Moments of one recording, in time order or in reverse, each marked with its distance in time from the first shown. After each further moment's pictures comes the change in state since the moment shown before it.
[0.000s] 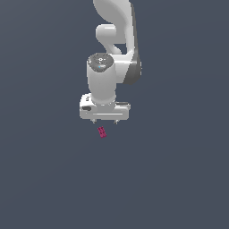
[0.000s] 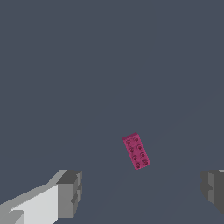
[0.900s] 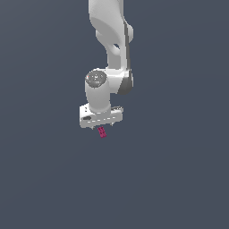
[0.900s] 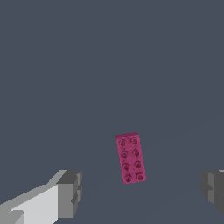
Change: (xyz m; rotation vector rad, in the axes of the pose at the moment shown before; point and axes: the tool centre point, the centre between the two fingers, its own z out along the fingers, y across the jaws) arm -0.016 0.019 0.064 0.007 0.006 -0.234
